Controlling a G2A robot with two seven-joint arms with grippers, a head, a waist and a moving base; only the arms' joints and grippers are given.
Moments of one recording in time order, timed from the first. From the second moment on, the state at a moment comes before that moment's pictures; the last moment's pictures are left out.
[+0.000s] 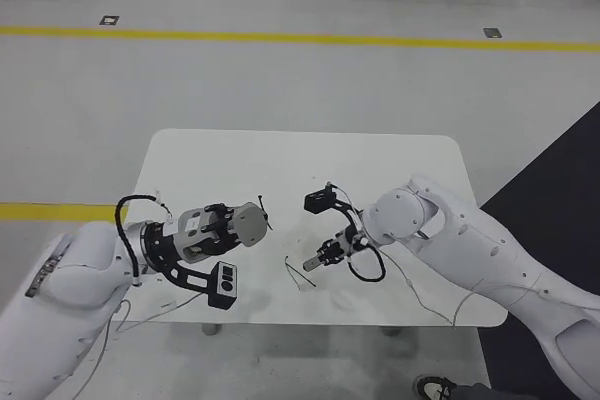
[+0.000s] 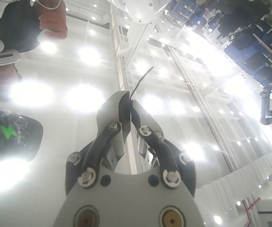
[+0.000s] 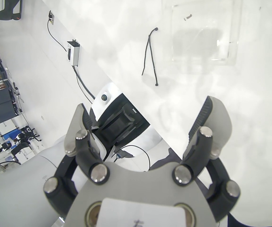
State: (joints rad) left arm 1.00 -0.77 -1.16 -1.89 3.07 0.71 0.53; right arm -0.42 -1.03 0.45 -1.42 -0.08 0.09 1.18
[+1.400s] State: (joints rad) left arm 1.00 -0.77 -1.16 -1.89 3.07 0.71 0.53; right arm -0.24 -1.52 0.17 -0.81 -0.21 -0.17 1.32
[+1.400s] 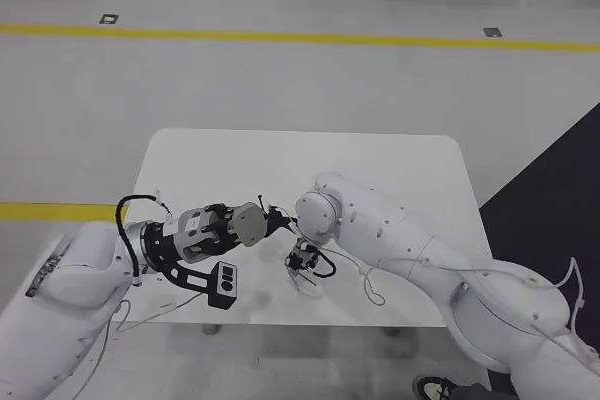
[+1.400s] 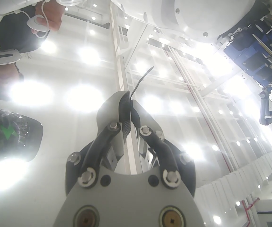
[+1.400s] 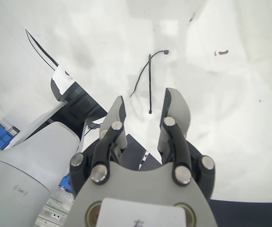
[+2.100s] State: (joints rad) left arm 1.00 -0.77 -1.16 -1.89 3.07 0.71 0.53; right arm -0.25 -1.67 0.17 -0.63 -0.32 -0.30 1.33
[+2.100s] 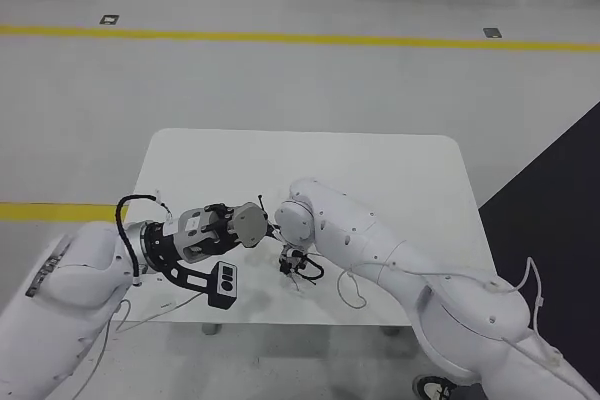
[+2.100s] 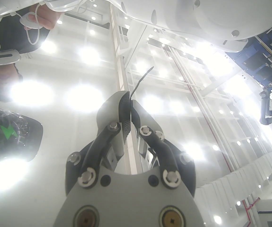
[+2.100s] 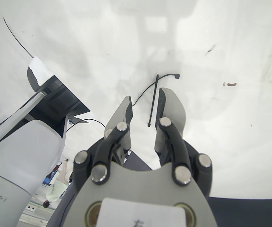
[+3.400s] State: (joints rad) left arm 1.00 -0.77 -1.16 -1.89 3.07 0.71 0.53; right arm -0.26 -1.76 0.21 -0.48 -0.41 -0.36 1.35
